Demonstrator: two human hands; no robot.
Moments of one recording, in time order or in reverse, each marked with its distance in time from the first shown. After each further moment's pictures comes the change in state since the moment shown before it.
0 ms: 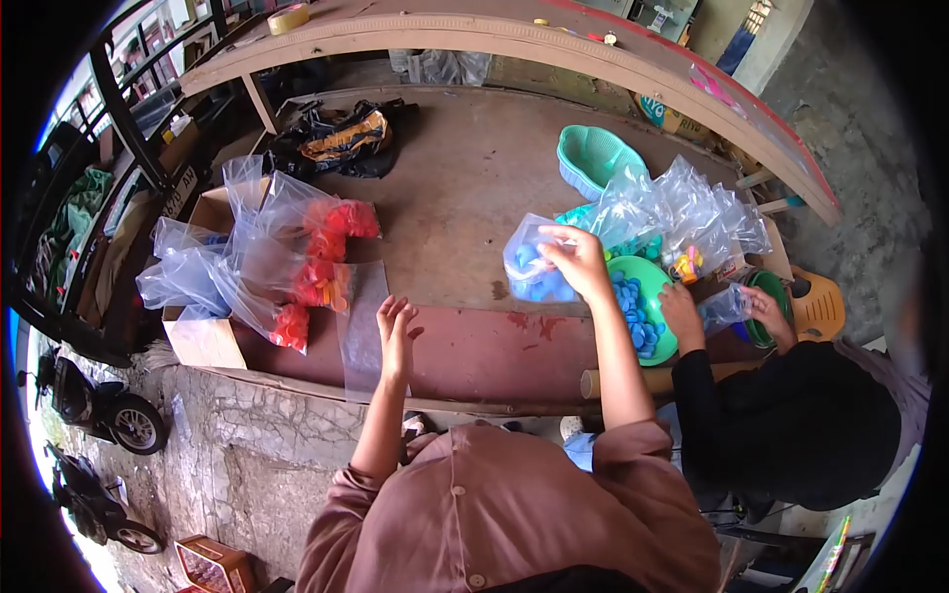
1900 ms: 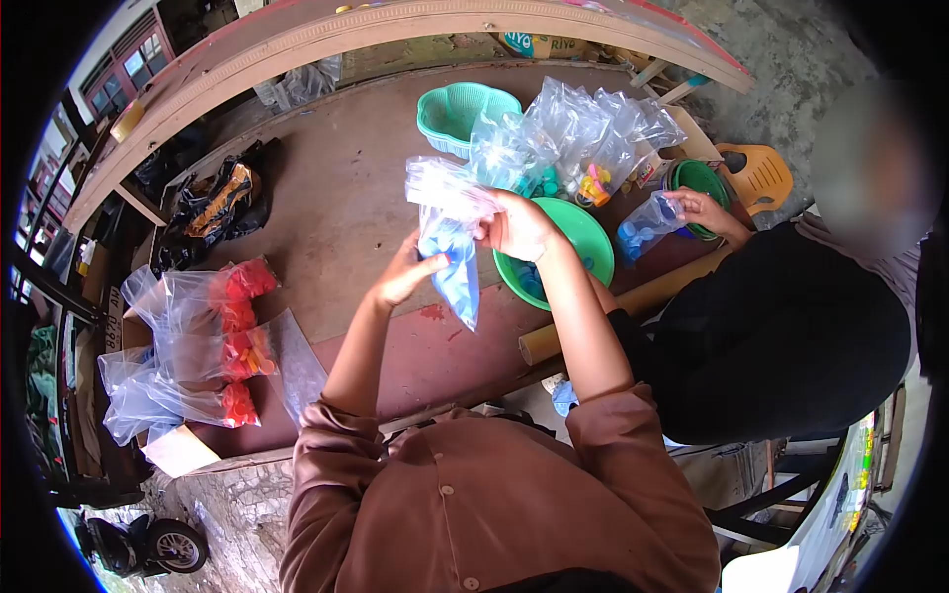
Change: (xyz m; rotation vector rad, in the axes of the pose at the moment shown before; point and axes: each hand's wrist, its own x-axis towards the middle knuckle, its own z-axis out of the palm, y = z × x) left_hand 0.048 0.012 0.186 0.303 -1.195 -0.036; right_hand -0.003 0.009 -0.092 1.016 -0.568 0.172
